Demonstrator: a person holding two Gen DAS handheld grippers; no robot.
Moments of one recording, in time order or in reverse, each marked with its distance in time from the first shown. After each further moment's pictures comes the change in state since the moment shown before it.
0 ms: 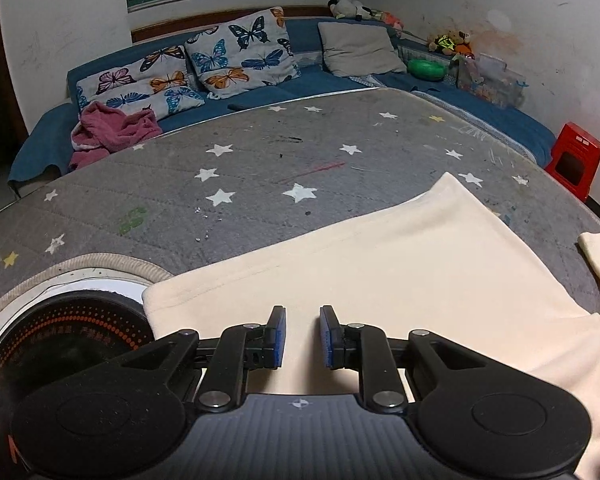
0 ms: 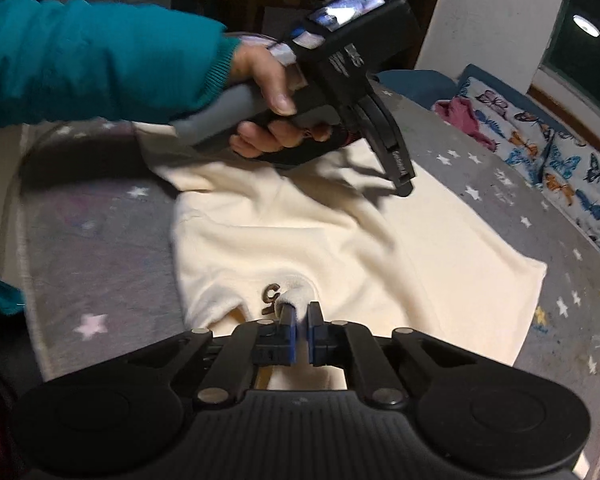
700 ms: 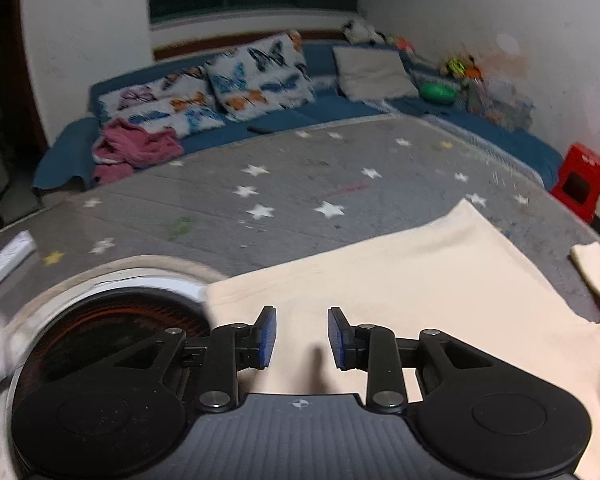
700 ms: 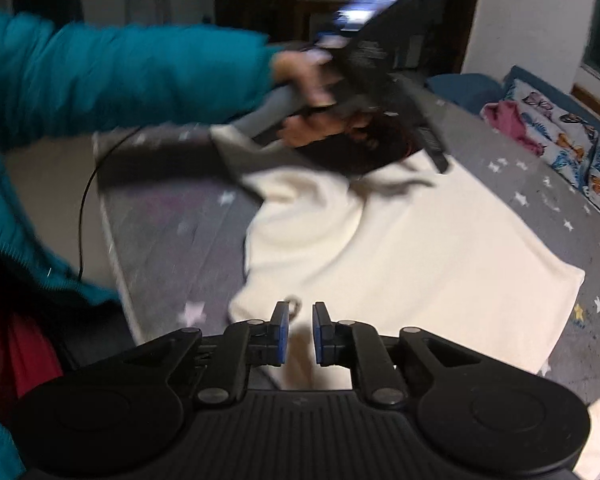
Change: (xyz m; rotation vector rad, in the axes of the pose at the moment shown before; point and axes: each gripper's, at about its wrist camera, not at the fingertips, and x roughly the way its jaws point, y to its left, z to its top) left arm -0.060 0.028 -0.022 -0.054 -0.096 0.045; right arm -0.029 0.018 0.000 0.000 -0.025 0.147
